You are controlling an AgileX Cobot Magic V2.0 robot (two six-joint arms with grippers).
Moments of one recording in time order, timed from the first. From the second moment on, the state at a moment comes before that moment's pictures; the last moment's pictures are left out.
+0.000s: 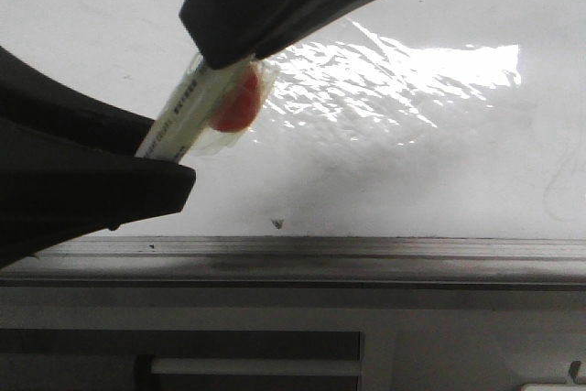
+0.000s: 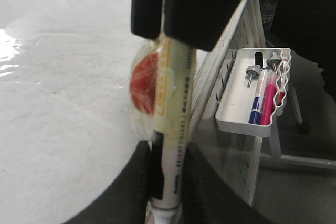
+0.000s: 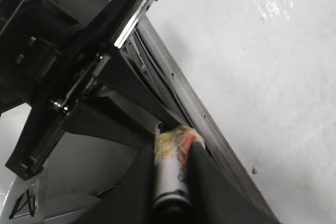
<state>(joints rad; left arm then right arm) -0.86 1.07 -0.26 0.52 -0.52 -0.01 0.92 1.12 -0.87 0.22 0.45 -0.20</state>
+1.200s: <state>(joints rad) -0.85 0.42 -0.26 0.27 -0.25 -0.01 0.83 1.12 -0.91 0.22 0.42 -0.20</state>
